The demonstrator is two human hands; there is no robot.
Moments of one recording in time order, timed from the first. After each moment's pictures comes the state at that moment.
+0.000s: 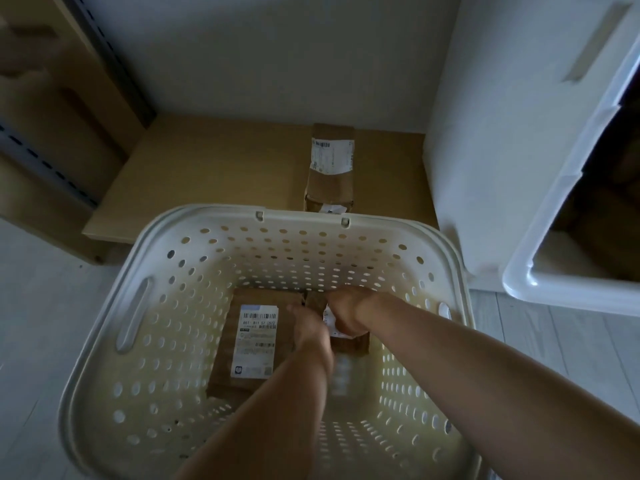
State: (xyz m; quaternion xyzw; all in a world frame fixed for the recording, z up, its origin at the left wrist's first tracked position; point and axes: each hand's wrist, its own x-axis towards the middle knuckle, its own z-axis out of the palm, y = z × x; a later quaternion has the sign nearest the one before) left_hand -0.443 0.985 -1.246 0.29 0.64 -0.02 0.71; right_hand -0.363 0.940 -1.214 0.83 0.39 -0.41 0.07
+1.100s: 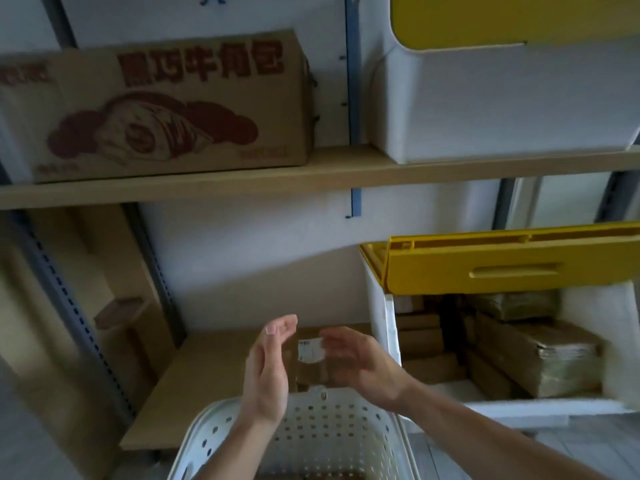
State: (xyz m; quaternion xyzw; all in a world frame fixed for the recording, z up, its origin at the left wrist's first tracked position) left_hand -0.476 1.022 -0.945 0.69 0.09 0.31 0.64; right_hand -0.403 0.860 -0.939 0.76 0.29 -0.18 -0.55
